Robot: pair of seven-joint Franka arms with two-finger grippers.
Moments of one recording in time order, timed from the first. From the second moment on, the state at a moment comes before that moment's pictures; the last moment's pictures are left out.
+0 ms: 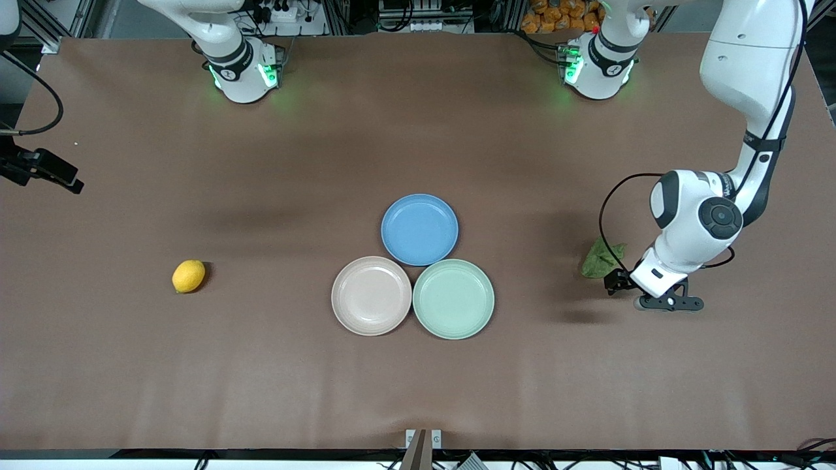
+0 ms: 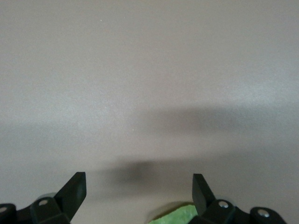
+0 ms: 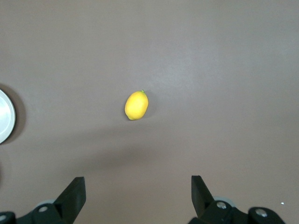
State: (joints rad) left arm -0.01 0.50 -0.07 -1.95 0.07 2.61 -0.06; right arm -0.08 -0.06 -0.05 -1.74 -0.02 1.72 0.04
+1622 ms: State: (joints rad) left arm -0.01 0.36 -0.09 -1.88 0.07 1.90 -0.06; right arm -0.08 -0.08 -0.05 -1.68 0.01 1.68 0.03
